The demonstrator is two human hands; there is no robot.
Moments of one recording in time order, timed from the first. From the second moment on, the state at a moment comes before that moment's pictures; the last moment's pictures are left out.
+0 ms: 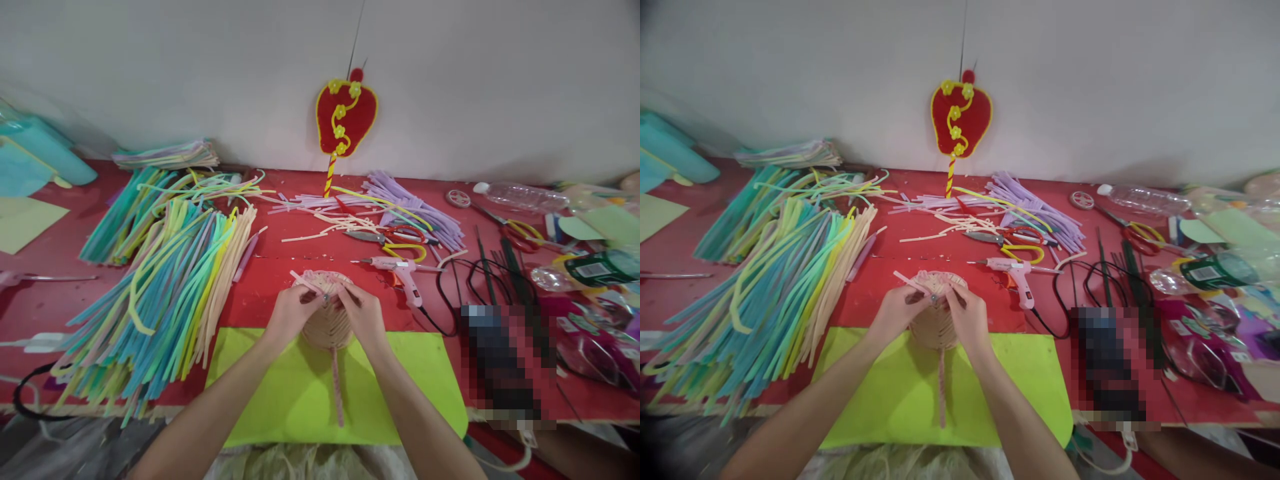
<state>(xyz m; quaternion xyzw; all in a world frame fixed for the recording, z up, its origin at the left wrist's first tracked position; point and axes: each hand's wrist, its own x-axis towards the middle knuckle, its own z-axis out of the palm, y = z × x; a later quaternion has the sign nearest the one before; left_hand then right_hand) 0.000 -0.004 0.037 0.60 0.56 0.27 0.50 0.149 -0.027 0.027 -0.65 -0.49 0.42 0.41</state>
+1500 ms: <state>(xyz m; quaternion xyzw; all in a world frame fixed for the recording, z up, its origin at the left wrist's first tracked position) -0.011 0.012 0.035 0.59 0.55 0.21 0.56 0.167 -0.003 0.011 -0.64 -0.55 0.39 0.36</state>
